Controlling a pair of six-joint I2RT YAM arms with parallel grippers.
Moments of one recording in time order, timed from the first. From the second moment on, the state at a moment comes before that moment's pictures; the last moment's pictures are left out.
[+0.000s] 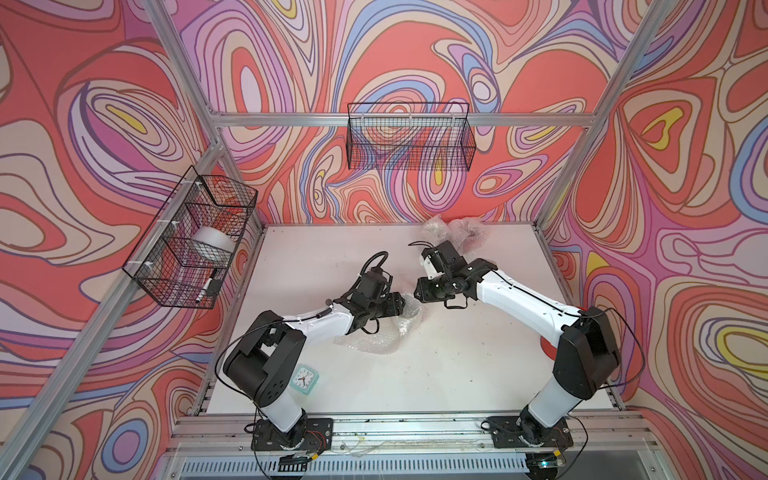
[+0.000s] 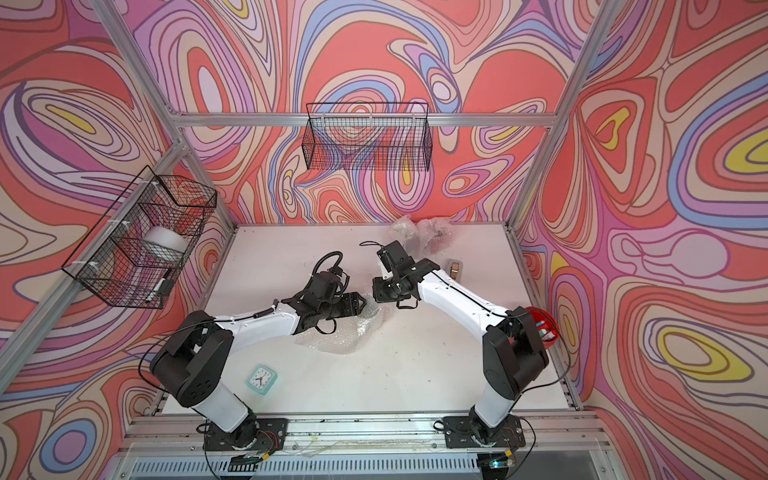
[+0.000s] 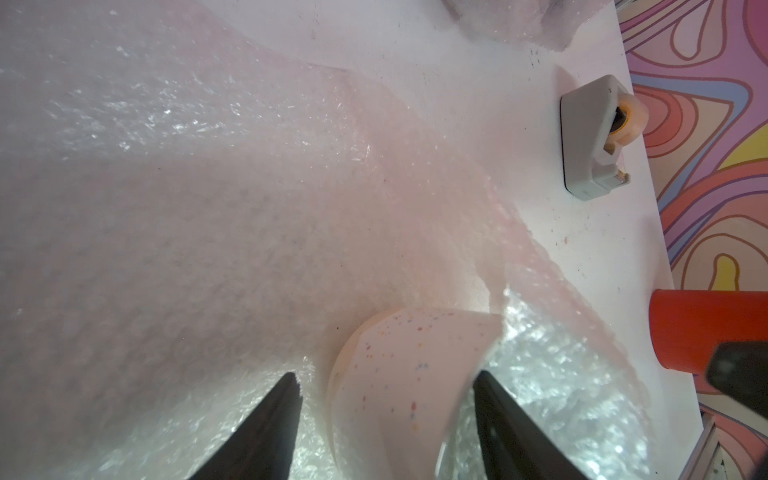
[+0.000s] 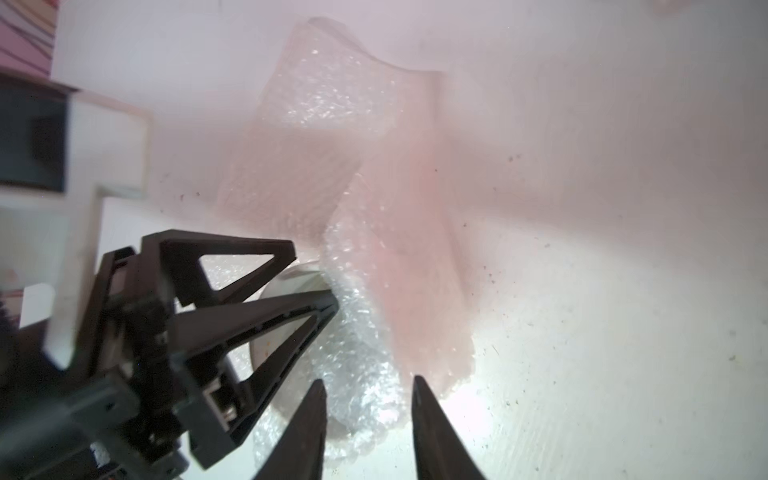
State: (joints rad) left arm -0.61 1.65 0.88 0.01 0.13 -0.69; right arm 0.60 1.69 1.37 -0.72 -0.11 0.40
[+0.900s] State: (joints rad) left arm -0.43 1.55 0.90 -0.16 0.06 -0.63; right arm 0.65 1.87 1.38 -0.70 -0.01 0.34
